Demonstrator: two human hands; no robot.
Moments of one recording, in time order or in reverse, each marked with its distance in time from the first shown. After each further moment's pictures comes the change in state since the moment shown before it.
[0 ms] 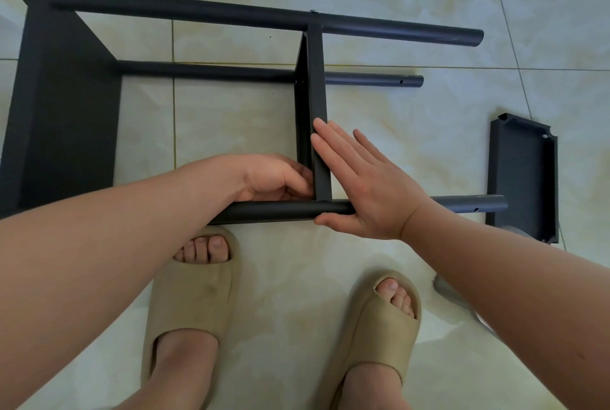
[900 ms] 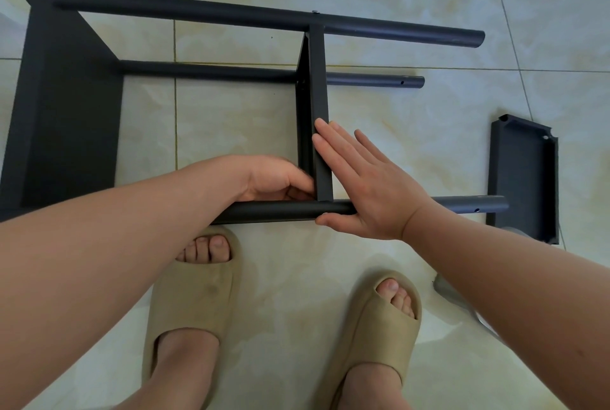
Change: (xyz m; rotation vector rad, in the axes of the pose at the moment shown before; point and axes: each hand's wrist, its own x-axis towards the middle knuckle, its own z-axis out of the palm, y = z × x) left_hand -0.006 0.004 0.005 0.097 -0.016 -0.066; right_hand 0.001 0.000 0.000 0.001 -0.002 0.000
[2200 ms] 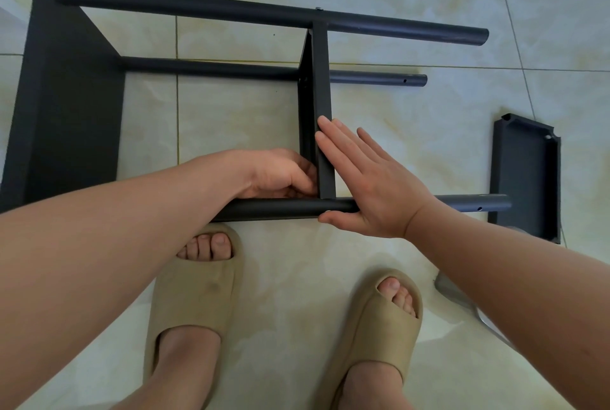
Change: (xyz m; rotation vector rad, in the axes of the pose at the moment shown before) left_hand 0.007 -0.002 -0.004 0.044 0.082 0.110; right_hand 0.001 0.001 0.001 -0.004 0.008 -0.002
